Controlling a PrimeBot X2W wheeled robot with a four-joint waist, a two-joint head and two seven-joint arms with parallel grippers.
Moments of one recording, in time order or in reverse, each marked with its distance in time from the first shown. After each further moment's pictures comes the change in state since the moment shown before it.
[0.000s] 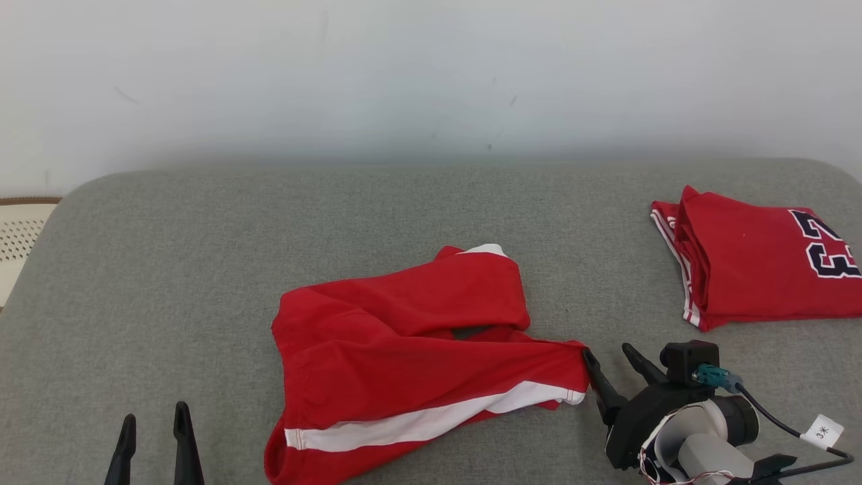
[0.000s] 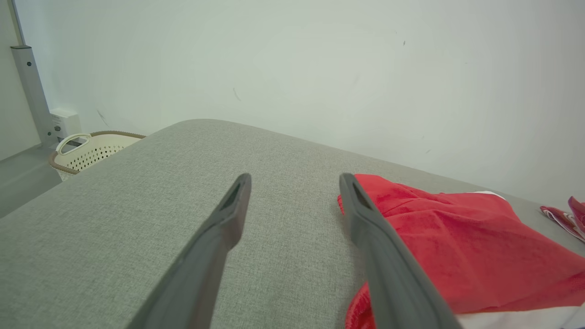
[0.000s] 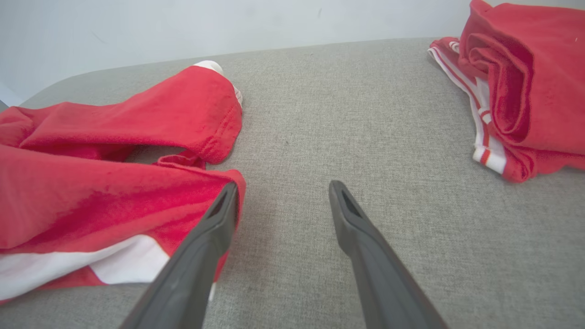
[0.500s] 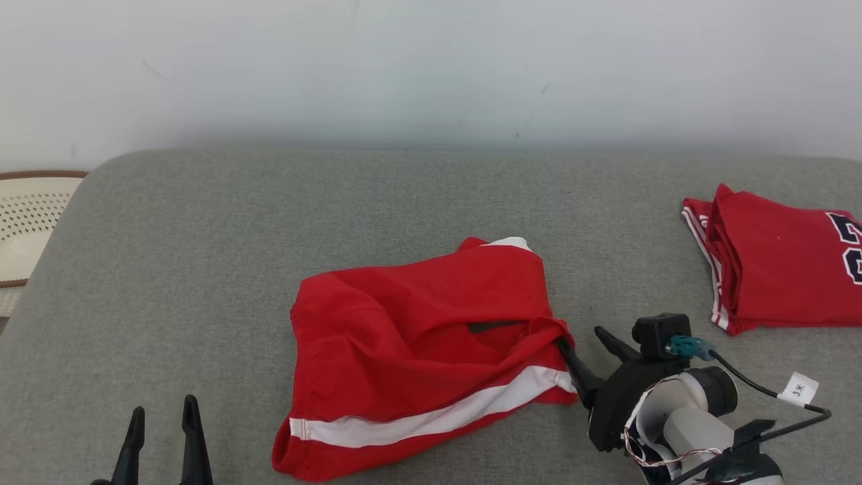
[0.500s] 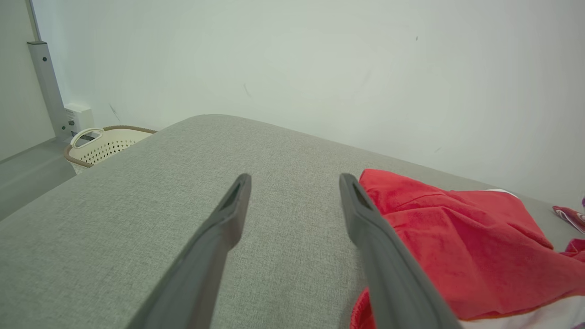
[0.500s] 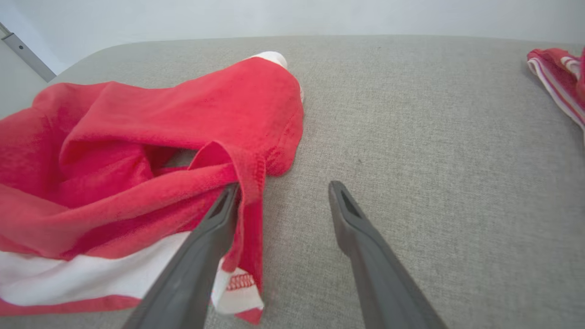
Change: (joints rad) left arm -0.012 0.000 -0.018 0.000 -0.001 0.000 0.000; right arm -0.031 -0.010 0.092 -0.094 0.032 0.000 0.139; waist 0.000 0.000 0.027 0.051
